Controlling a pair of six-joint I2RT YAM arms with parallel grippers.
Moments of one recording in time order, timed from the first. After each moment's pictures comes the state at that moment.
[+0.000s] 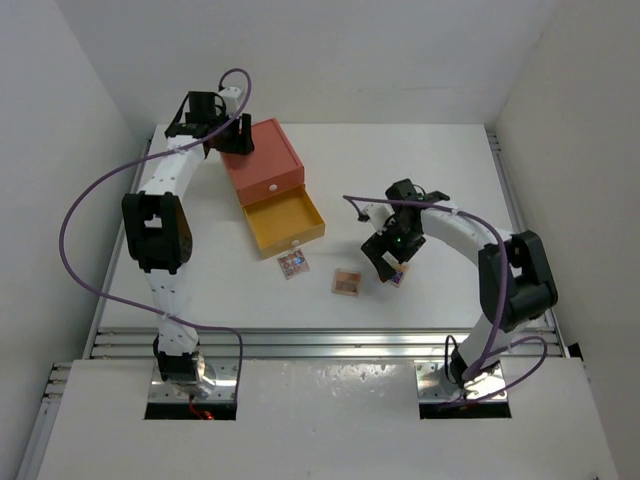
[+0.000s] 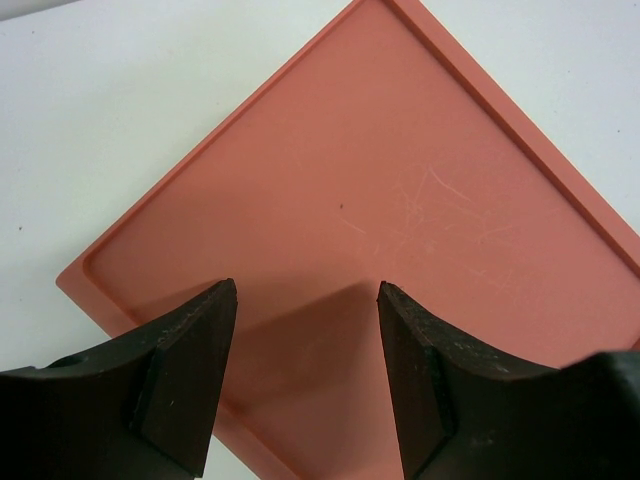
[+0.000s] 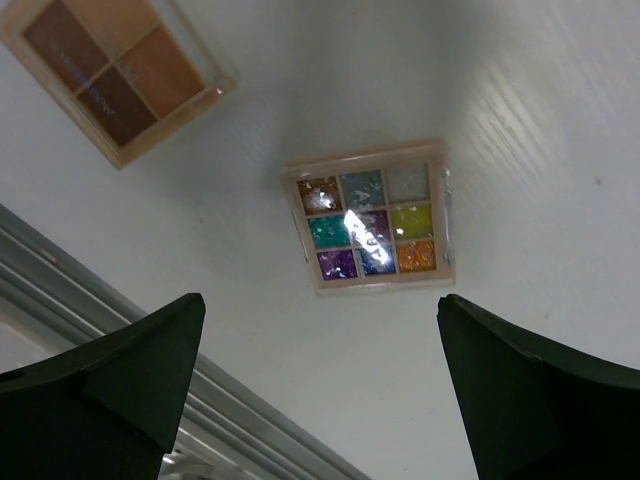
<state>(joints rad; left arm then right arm) -0.03 2.15 1.99 -0.48 0.29 0.10 0.36 1.68 1.09 -0.78 -0.21 -0.39</state>
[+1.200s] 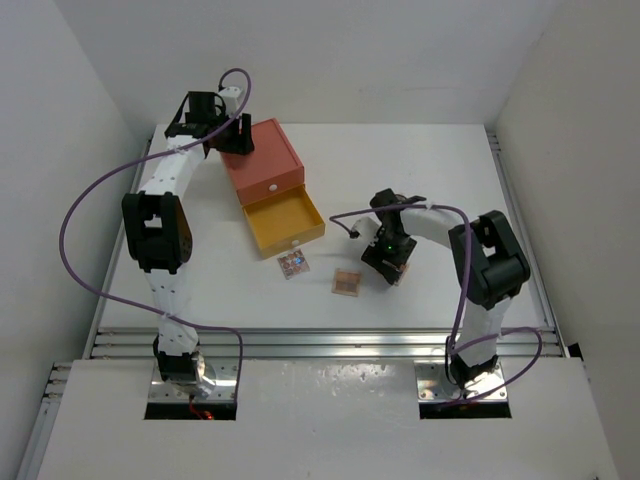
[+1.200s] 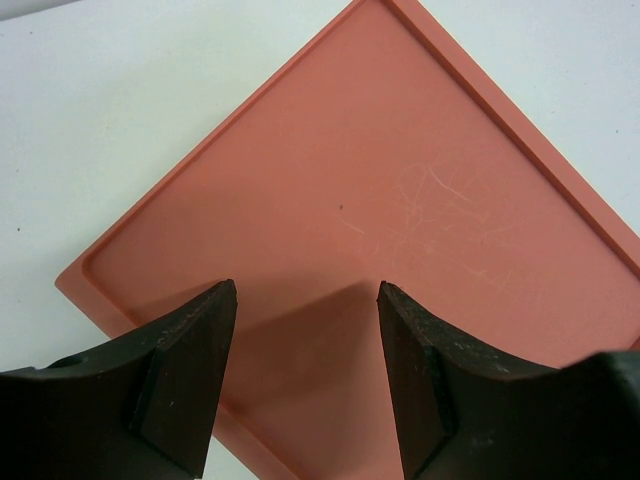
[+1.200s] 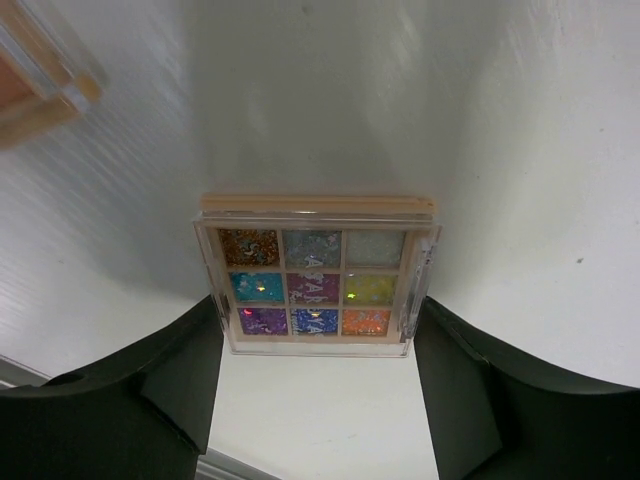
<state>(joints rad) -0.03 2.15 1.99 -0.48 0.30 0.10 0.41 1.89 1.12 -0.73 -0.03 -0.61</state>
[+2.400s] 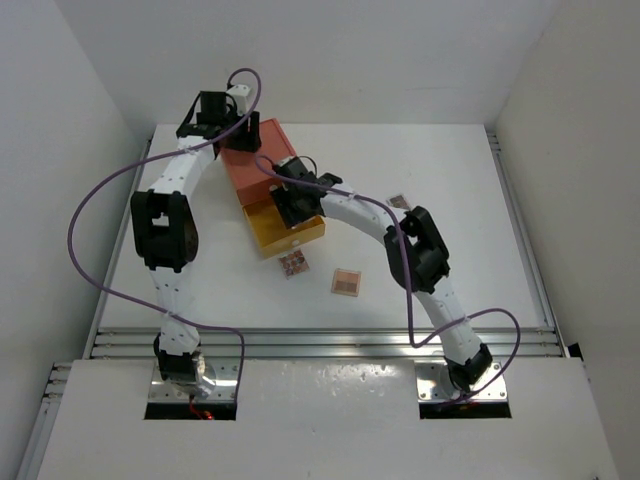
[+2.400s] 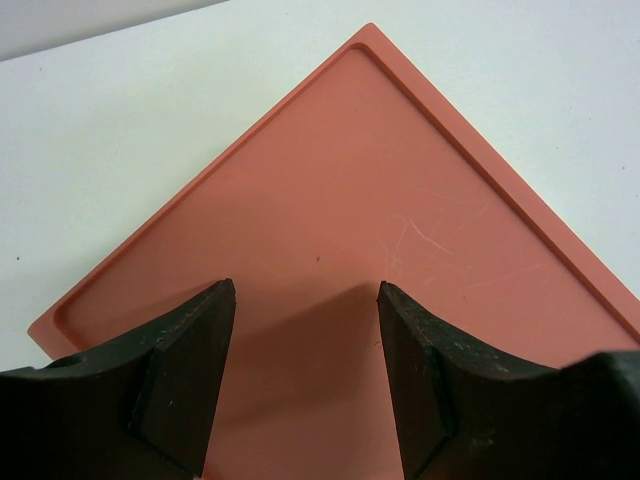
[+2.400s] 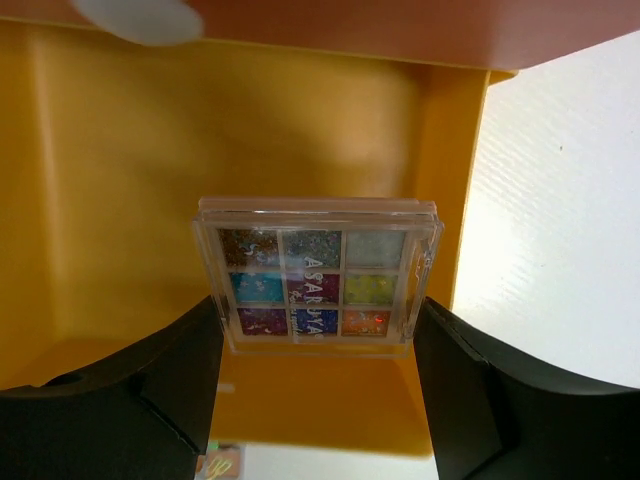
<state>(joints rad) -0.08 2.19 2.01 -0.41 0.23 0.07 0.74 2.32 1.95 -0.57 0.19 0.15</state>
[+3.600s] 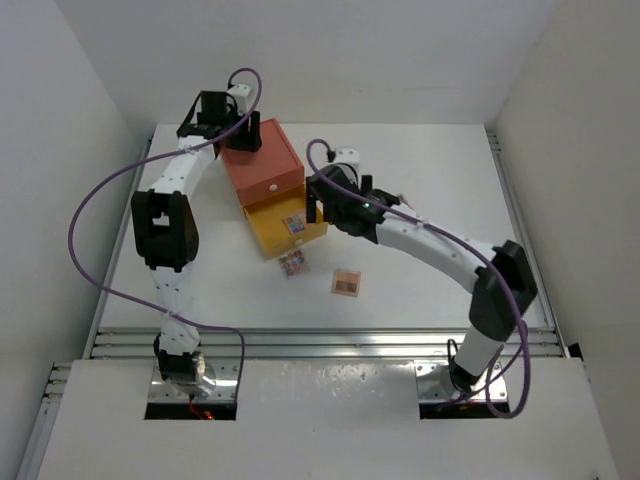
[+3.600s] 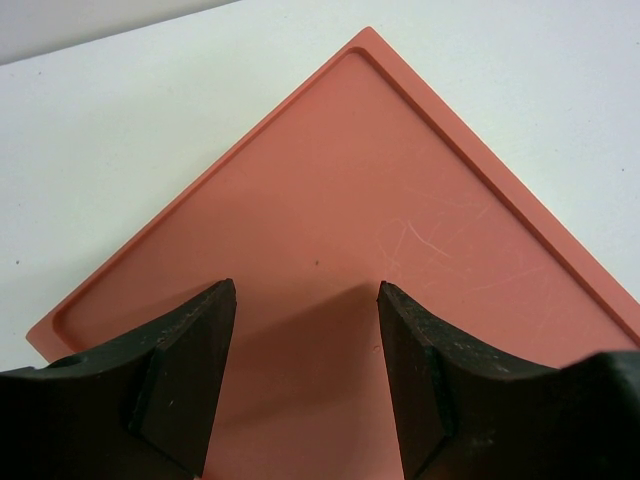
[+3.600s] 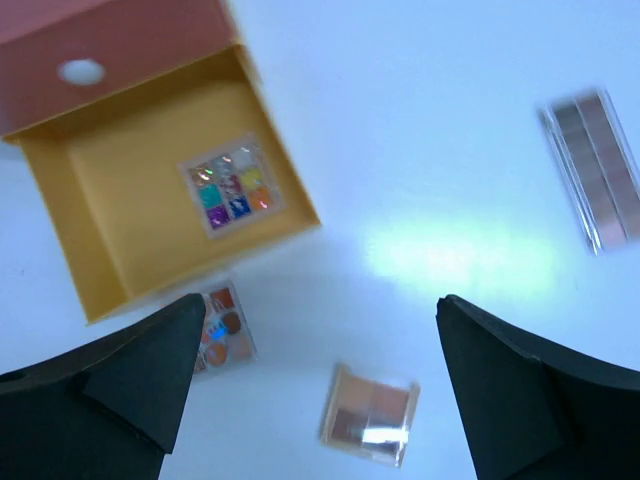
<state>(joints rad) -0.08 2.19 2.01 -0.41 0.23 0.07 0.80 1.76 1.47 -0.49 0.54 0.50</state>
